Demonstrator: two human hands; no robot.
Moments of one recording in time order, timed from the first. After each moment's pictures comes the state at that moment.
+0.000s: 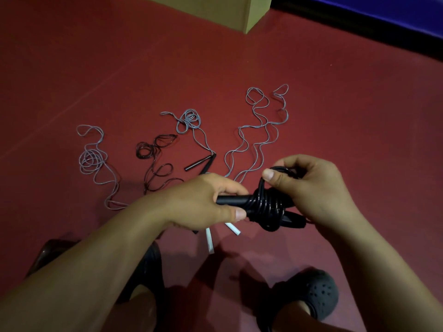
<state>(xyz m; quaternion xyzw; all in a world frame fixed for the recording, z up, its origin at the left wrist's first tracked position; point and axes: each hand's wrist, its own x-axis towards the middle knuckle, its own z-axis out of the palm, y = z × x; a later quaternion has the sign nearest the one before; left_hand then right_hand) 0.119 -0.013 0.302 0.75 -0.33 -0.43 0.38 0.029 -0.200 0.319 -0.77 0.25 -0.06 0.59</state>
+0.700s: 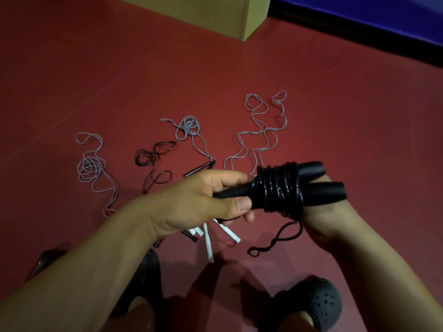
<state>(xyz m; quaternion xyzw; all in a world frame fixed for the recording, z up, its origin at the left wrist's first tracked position) 0.121 -0.010 0.316 0.60 -0.31 -0.47 0.56 0.027 -0.207 0.311 -0.73 0.16 -0.01 0.66</state>
